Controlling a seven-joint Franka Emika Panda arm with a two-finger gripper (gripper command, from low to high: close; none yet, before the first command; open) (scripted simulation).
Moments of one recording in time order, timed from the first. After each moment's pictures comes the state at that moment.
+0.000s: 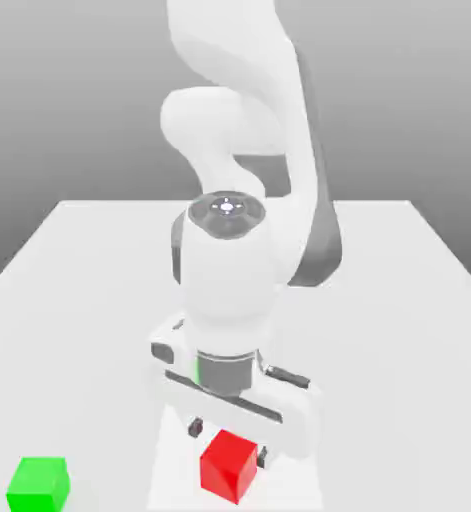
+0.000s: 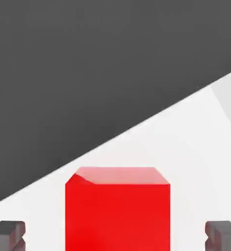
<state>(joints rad) -0.12 0.36 0.09 -2.50 -0.11 2.86 1.36</state>
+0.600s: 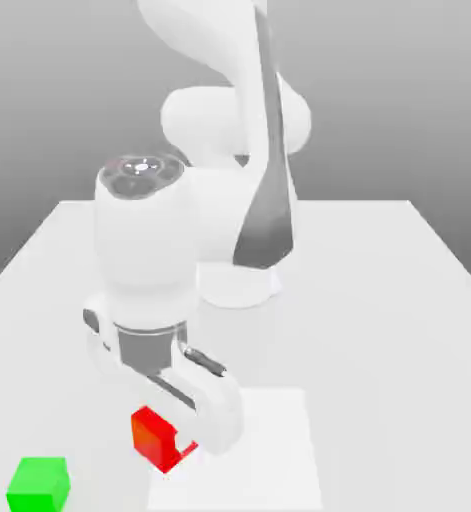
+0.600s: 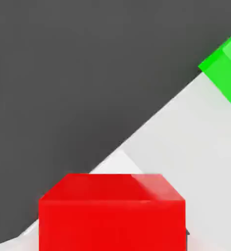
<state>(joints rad) -0.28 0.22 -0.02 -2.37 0.01 2.59 1.43</state>
